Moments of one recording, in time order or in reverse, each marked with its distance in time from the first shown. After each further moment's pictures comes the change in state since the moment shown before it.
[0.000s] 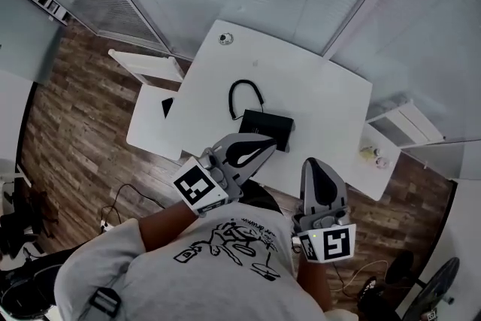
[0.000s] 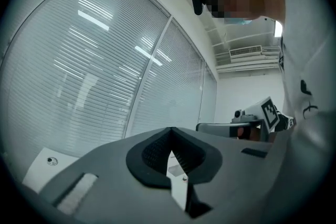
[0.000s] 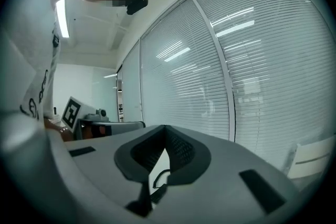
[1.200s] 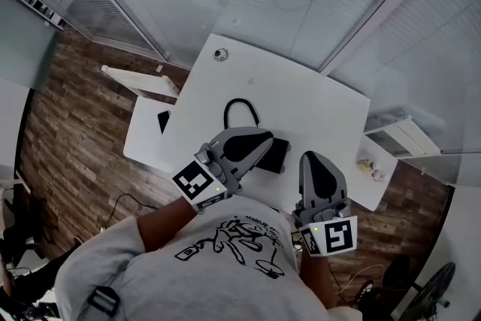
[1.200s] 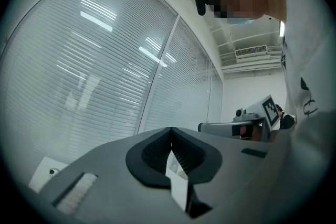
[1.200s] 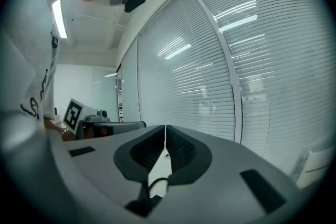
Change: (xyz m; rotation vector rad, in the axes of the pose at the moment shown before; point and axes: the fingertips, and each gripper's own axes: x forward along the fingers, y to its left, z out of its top) left arm 0.040 0.075 0.024 -0.001 -0.018 0.032; right arm 0.076 -0.038 0.017 0.007 0.018 0.031
